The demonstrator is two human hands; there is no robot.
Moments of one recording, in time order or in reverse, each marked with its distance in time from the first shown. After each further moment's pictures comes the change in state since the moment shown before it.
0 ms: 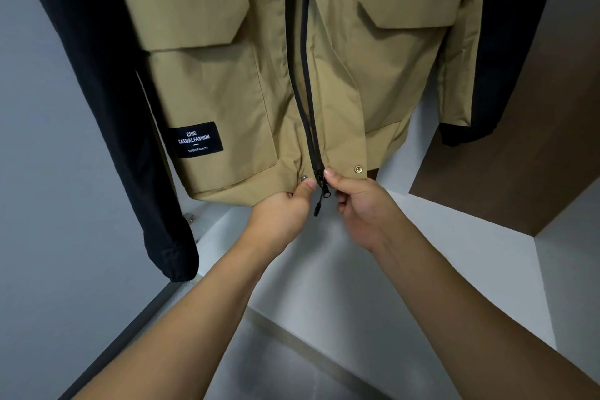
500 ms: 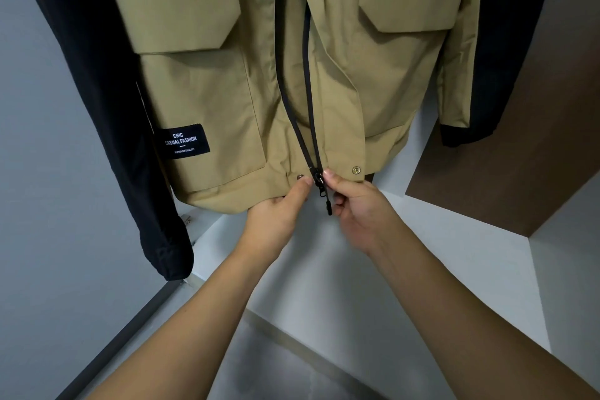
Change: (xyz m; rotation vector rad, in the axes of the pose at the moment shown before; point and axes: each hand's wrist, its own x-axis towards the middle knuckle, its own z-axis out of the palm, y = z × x) left_hand -0.014 0.001 0.000 -0.370 -0.024 0.220; right_hand -0.006 0.000 0.000 0.043 -0.014 -0.042
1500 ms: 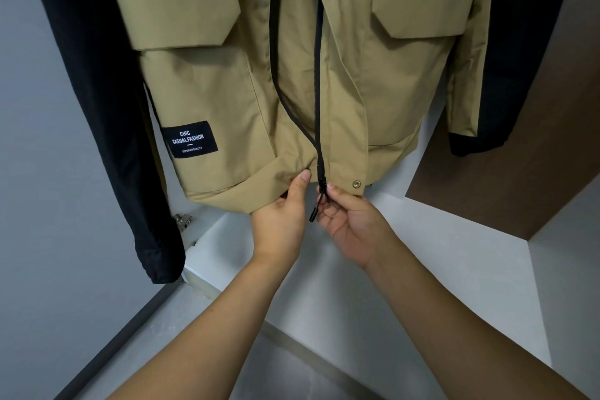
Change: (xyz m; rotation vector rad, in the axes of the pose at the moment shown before) left_hand -0.002 -0.007 0.017 -0.119 0.313 0.000; right_hand -0.005 0.017 0.000 0.353 -0.076 0.116
